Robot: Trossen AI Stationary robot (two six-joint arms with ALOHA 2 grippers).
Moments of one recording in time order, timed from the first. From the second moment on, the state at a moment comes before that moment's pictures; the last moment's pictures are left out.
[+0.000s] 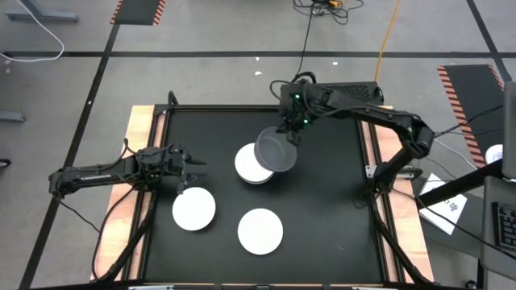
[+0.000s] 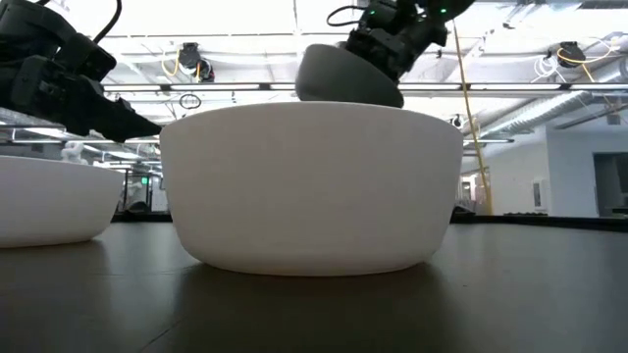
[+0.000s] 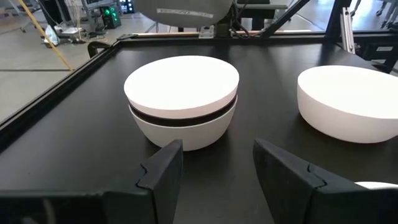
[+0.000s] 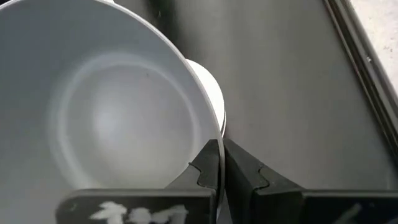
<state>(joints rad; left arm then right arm) 0.19 0.20 0.06 -0.10 0.15 0.07 -0.50 1.61 1.38 -0.64 -0.43 -0.21</state>
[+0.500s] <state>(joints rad) 0.19 0.20 0.06 -0.10 0.16 0.07 -0.48 1.83 1.65 -0.79 -0.48 -0.31</state>
